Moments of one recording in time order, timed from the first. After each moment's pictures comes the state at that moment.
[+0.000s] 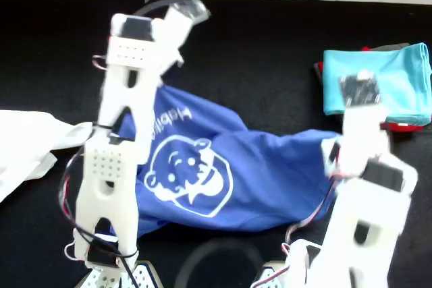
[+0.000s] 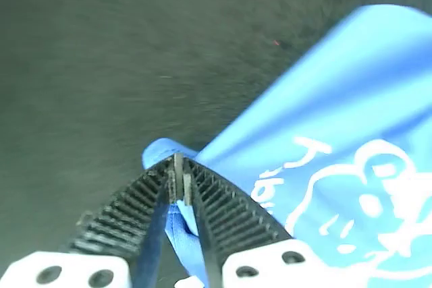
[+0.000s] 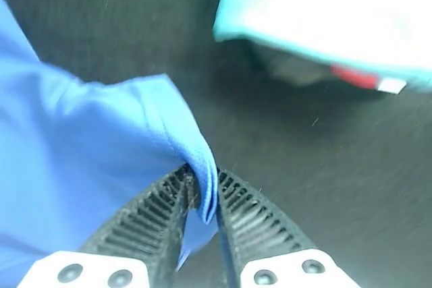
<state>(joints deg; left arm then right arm) 1.9 47.1 -69.8 101.1 -29.4 14.3 -44.2 36.0 70.5 27.5</state>
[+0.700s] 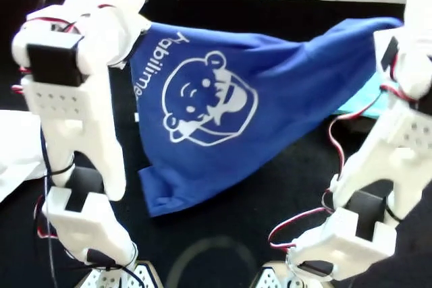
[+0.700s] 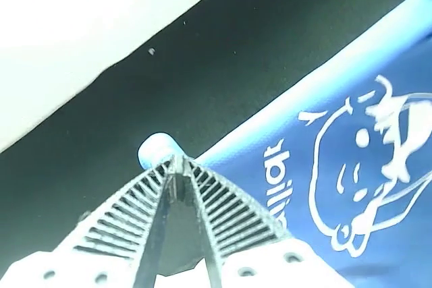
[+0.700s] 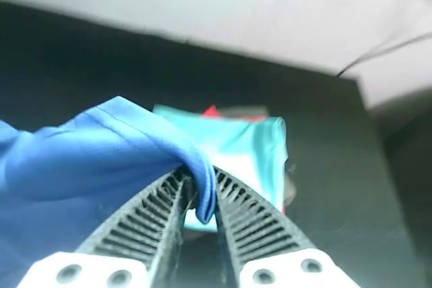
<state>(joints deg) 1.2 11.8 -70.3 101.0 -28.9 14.0 5.5 -68.5 100.4 27.5</state>
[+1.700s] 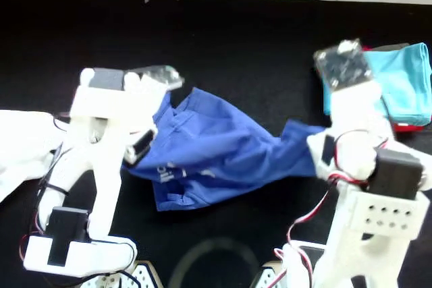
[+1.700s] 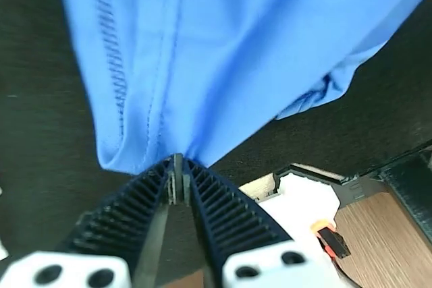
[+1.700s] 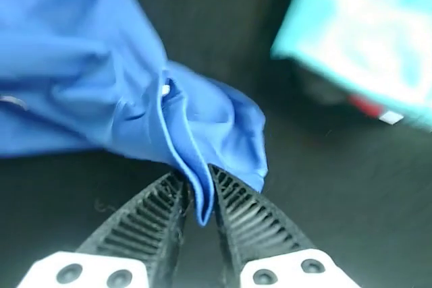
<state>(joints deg) -0.5 -6.7 19.1 93.1 -28.4 2.9 -43.3 9.6 100.4 27.5</state>
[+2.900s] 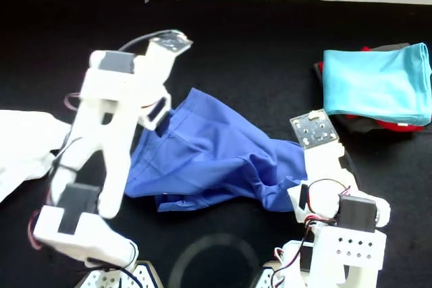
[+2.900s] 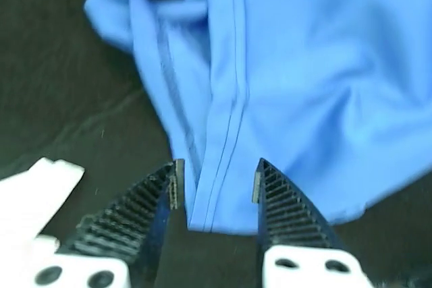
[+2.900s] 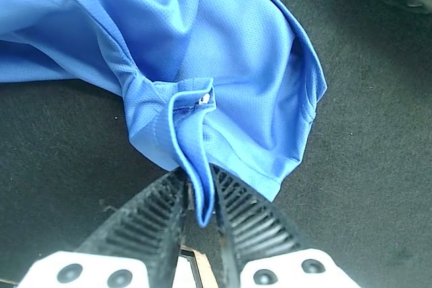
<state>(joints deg) 2.9 5.2 1.3 81.4 -23.4 2.9 -66.5 51.5 89.8 27.5</state>
